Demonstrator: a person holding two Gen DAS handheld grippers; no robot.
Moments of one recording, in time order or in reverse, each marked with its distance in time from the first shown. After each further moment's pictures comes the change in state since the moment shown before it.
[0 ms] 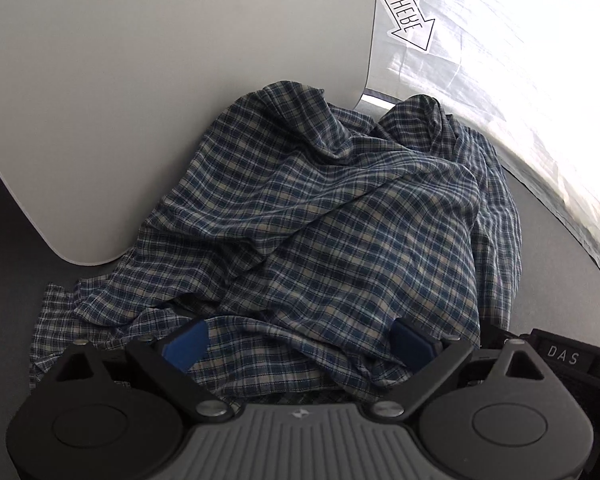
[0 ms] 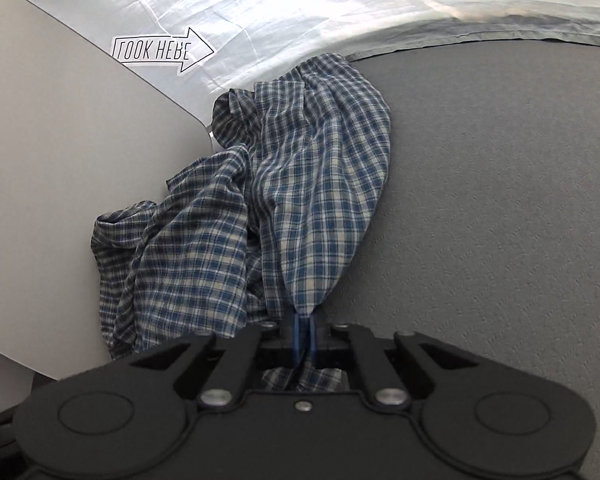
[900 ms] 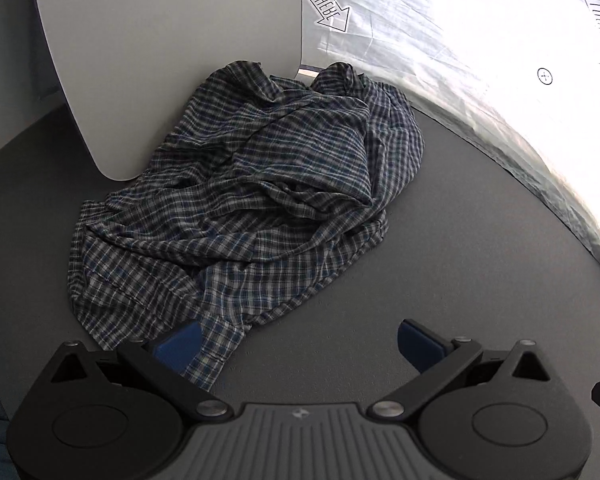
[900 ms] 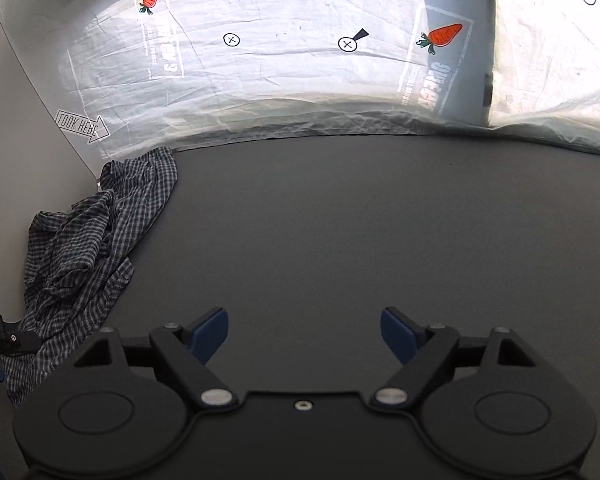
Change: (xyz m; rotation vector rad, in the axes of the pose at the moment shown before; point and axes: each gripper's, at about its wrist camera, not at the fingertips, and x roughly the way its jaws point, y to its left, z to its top) left arm -0.112 -0.017 -0.080 0.079 0.029 -0.079; right arm -0.241 -0.075 -0.101 -0.046 -0.217 -0.378
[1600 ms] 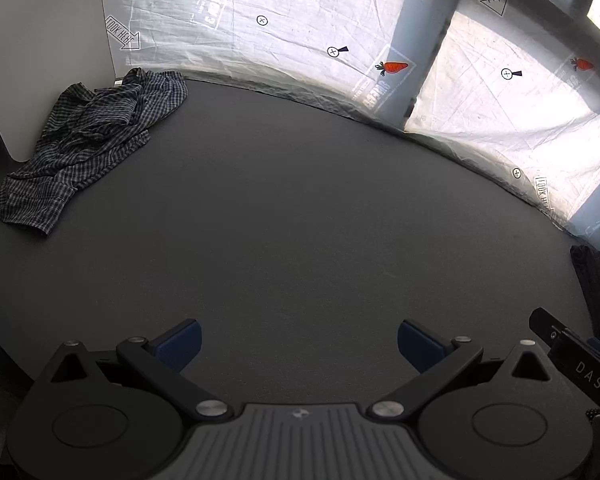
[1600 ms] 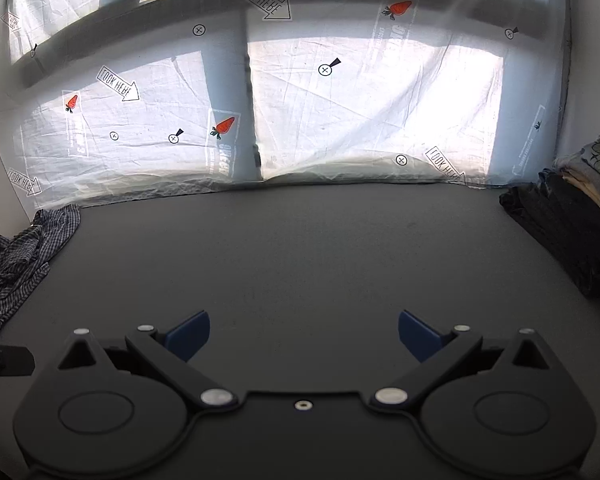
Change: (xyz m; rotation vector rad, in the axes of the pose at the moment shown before) left arm -0.233 -0.155 -0.264 0.291 -0.015 -0.283; right arm -0.302 -0.209 -0.142 0.062 -0.262 -0.291
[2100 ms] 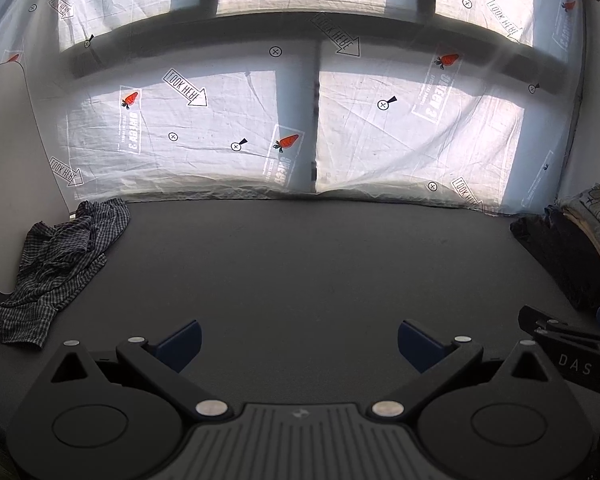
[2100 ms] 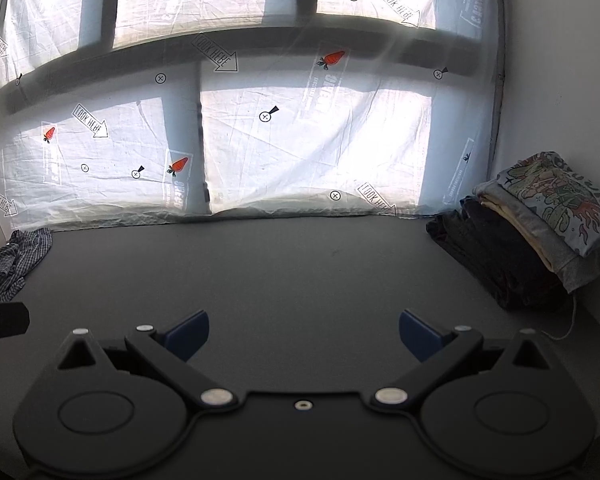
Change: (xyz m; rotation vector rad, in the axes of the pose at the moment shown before) left arm -0.081 -0.097 -0.071 0.330 -0.263 -0.053; right arm -0.093 -0.074 -0.025 -0.020 -0.112 -0.151
